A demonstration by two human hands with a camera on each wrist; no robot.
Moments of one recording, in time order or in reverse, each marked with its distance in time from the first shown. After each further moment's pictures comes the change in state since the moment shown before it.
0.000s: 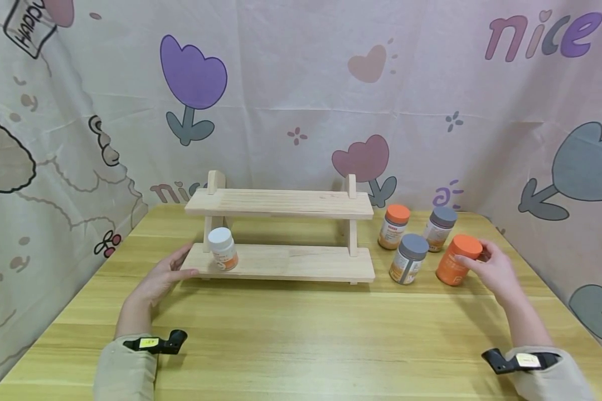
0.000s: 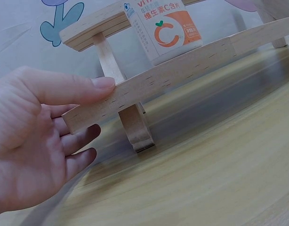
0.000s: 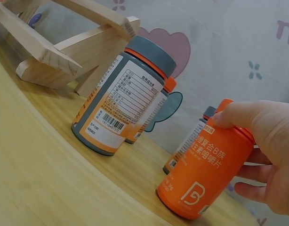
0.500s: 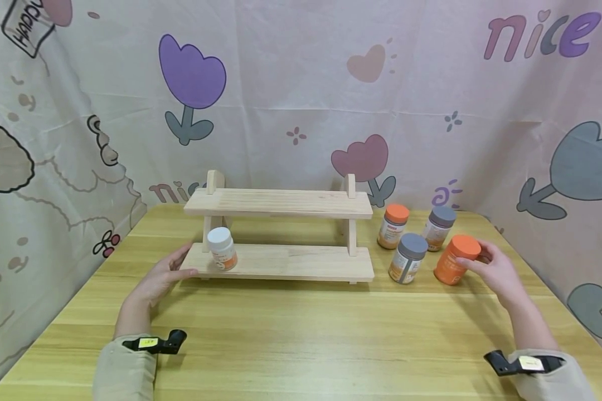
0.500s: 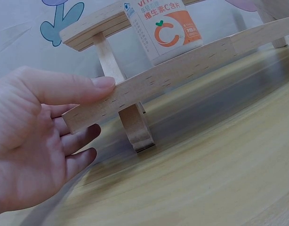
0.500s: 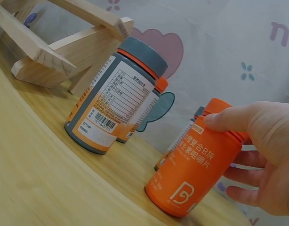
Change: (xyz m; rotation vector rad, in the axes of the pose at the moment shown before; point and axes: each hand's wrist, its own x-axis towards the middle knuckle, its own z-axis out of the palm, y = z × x) left_hand 0.000 0.000 0.000 0.005 0.001 -0.008; right_hand -0.005 0.000 -0.005 0.058 -0.070 0.011
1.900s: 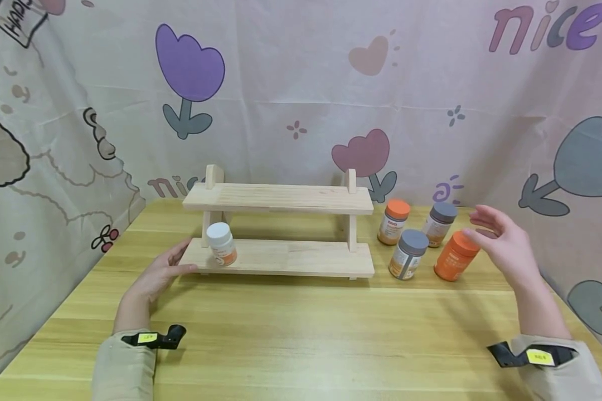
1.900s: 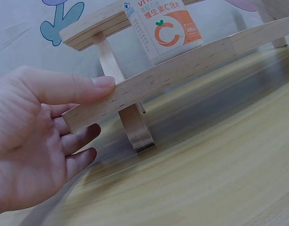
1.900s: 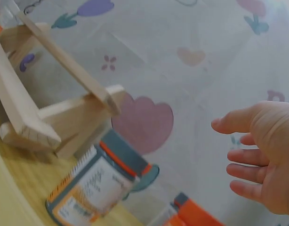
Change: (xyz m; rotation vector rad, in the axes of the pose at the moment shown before) left_hand -0.002 0.004 0.001 -0.021 -0.003 -0.016; right_hand -0.004 -0.060 -0.017 -0.065 0.124 -0.157
